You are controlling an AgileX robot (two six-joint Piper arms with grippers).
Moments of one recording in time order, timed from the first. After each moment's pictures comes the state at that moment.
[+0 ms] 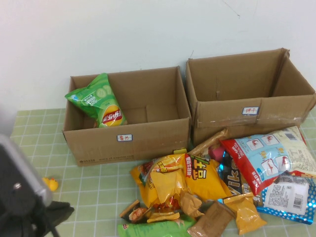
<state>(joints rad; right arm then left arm) 0.03 -0.01 0.03 1.09 0.56 -0.50 -0.40 0.74 -0.65 -0.32 0.77 0.58</state>
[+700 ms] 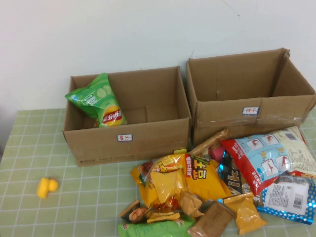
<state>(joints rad) 0.03 -0.01 0.03 1.09 0.56 -0.50 -0.10 -0.01 0.02 0.04 0.29 -0.05</state>
